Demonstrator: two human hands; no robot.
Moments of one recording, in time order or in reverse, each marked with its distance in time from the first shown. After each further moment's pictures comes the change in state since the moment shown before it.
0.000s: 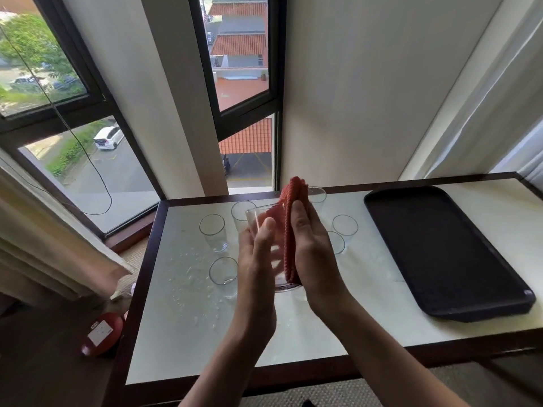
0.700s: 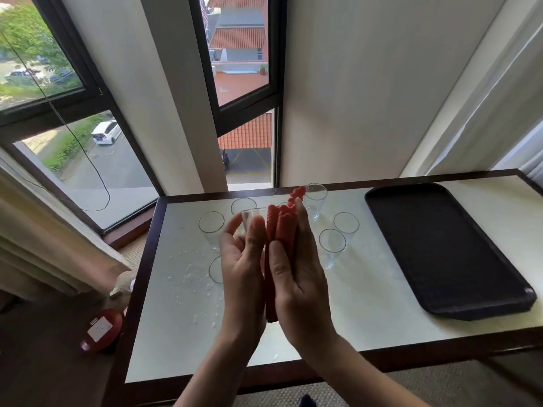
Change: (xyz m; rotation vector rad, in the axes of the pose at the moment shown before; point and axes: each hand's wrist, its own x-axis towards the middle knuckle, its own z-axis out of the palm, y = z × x) left_hand 0.005 0.000 -0.012 -0.191 0.063 0.051; right_hand -0.037 0.022 0.016 -0.215 0.046 -0.313
